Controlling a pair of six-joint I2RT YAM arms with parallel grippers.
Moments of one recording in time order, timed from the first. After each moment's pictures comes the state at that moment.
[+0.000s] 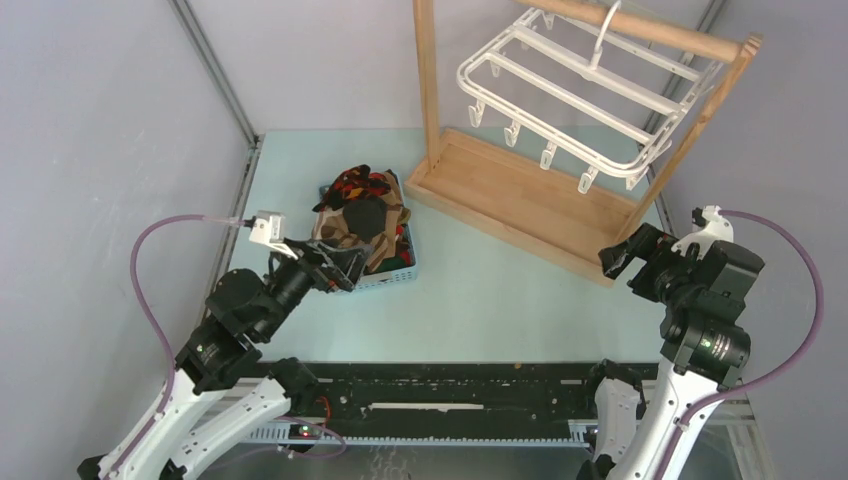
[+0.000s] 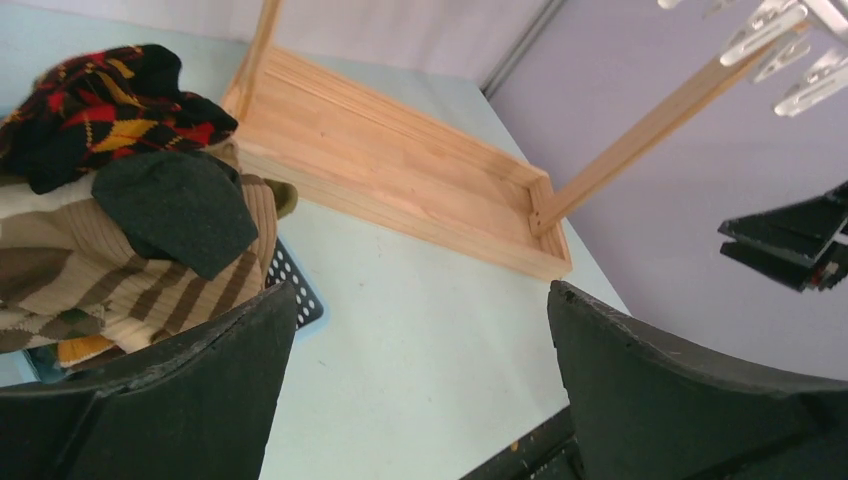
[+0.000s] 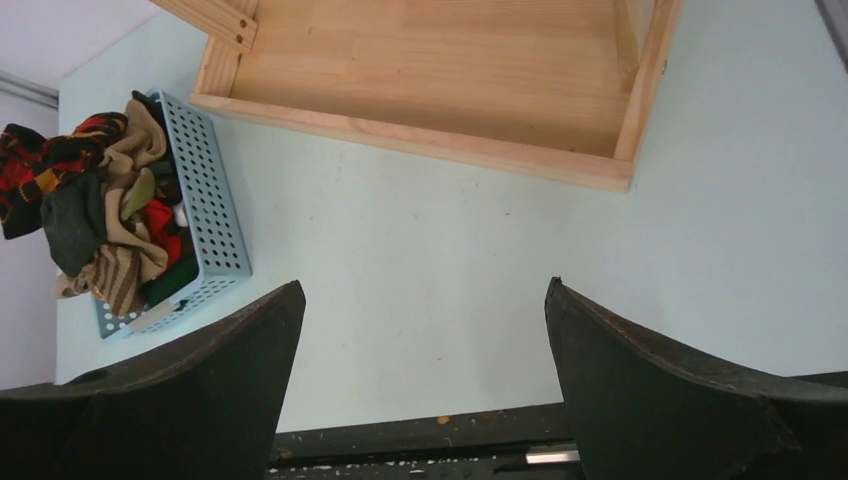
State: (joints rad) left arm -0.72 0.45 0.83 -0.41 -0.17 -0.52; right arm -0.46 0.63 1.17 -1.10 -0.44 0.22
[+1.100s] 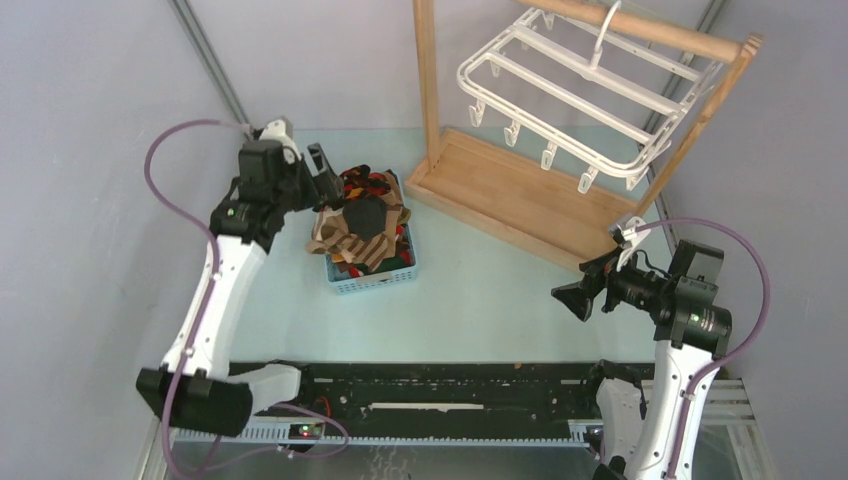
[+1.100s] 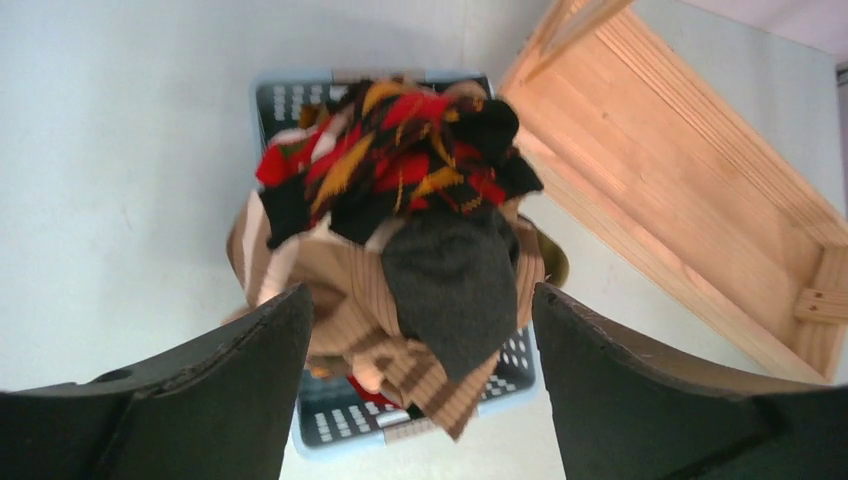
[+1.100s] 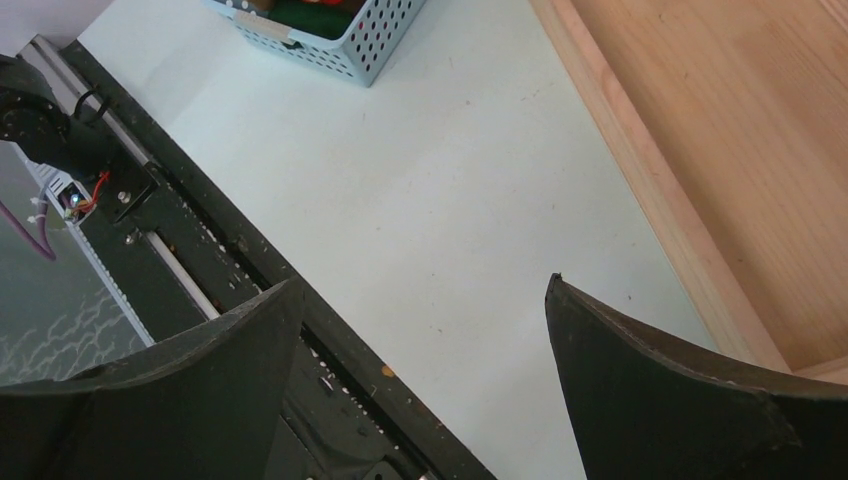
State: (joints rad) left arm -0.15 1.13 1.25 -0.65 0.01 -0.42; right arm -0.37 0.67 0.97 -1.12 -1.06 -0.51
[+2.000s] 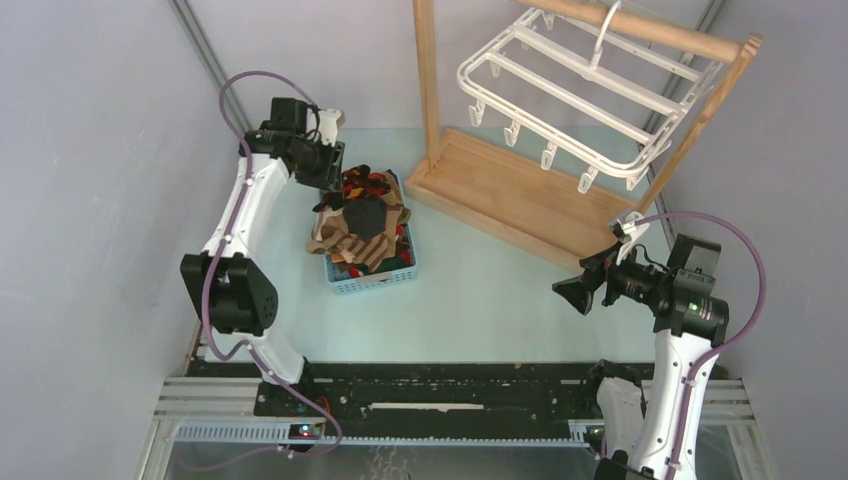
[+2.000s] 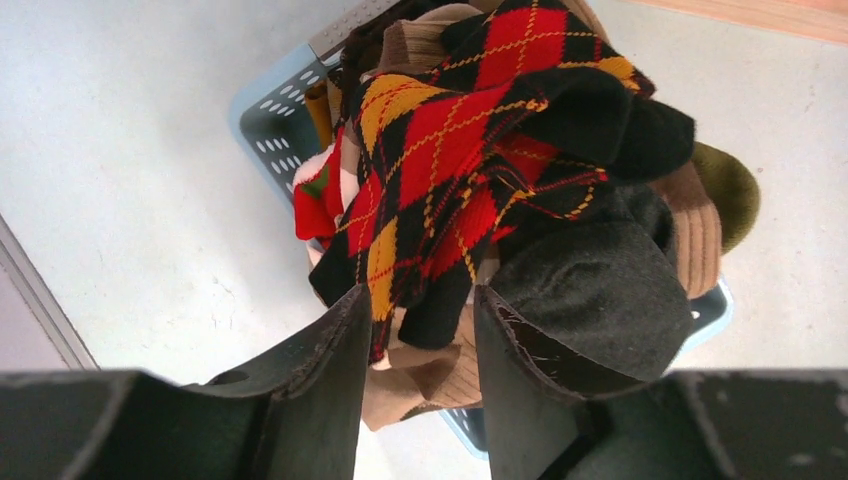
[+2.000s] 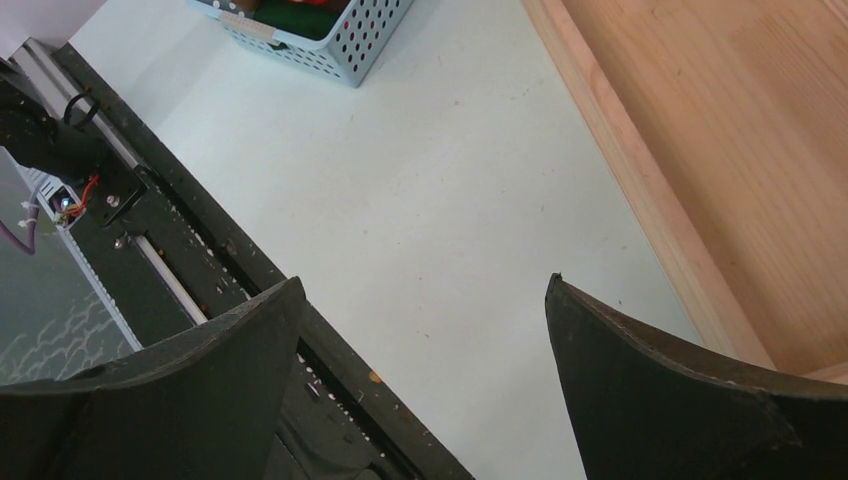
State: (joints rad) left arm -0.08 1.70 1.74 -0.98 0.20 0.19; right arm -0.37 0.72 0.94 -1.06 -1.06 -0.52
